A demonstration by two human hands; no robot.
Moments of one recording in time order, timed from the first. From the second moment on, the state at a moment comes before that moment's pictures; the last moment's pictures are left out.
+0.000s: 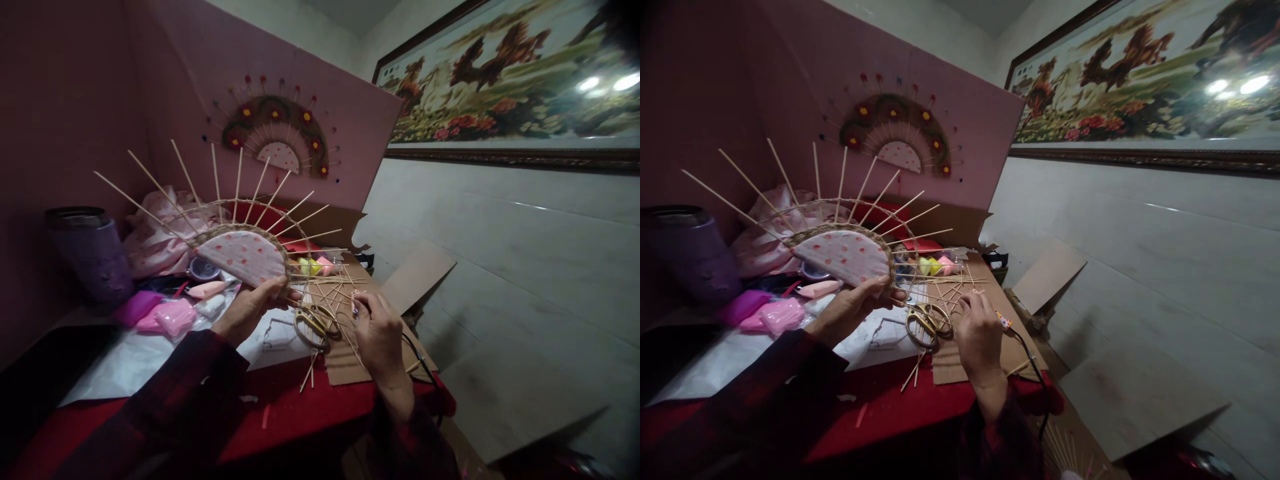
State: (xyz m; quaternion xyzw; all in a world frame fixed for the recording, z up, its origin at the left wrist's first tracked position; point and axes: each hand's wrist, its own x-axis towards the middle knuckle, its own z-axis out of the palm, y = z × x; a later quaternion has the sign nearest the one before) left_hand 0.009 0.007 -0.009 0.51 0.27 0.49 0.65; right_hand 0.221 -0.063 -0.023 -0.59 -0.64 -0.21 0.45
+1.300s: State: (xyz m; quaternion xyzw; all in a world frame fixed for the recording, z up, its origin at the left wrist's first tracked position) left_hand 0.012 -0.003 -0.008 0.51 0.30 0.38 0.71; right_hand 0.198 -0.031 -0.001 -0.59 -0.61 -0.26 0.45
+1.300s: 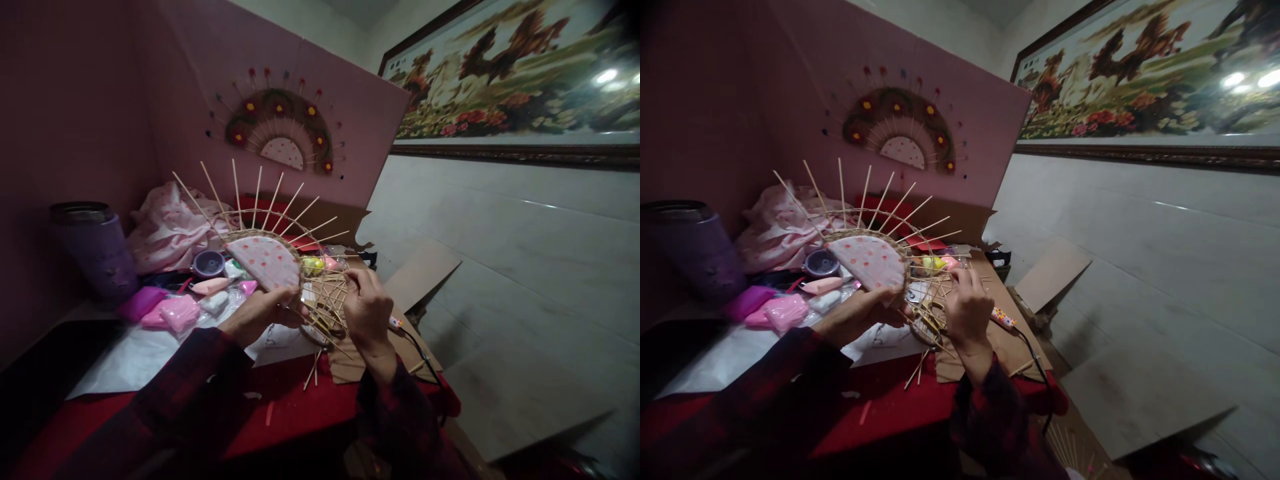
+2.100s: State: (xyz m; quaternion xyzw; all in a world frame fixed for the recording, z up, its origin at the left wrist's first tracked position) left_hand 0.009 0.006 -0.015 0.45 0.27 0.38 0.76; right_hand 0.184 -0.062 0.007 -0.45 -0.82 -0.18 0.29
